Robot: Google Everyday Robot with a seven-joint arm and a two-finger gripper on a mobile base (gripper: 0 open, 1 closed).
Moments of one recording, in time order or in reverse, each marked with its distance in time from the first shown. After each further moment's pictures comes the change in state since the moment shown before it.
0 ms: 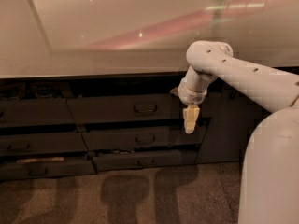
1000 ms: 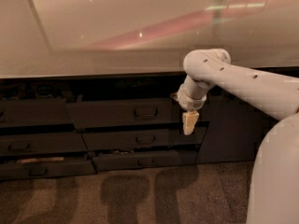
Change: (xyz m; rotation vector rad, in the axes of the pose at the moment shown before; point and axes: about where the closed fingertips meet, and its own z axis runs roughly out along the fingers) arm 0.001 0.007 0.012 0.047 0.067 -0.059
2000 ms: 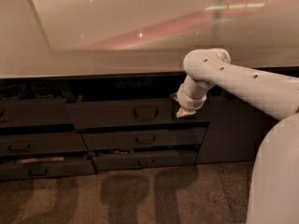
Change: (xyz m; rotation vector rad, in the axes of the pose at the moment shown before) arm 0.000 0.000 0.000 0.000 0.000 0.000
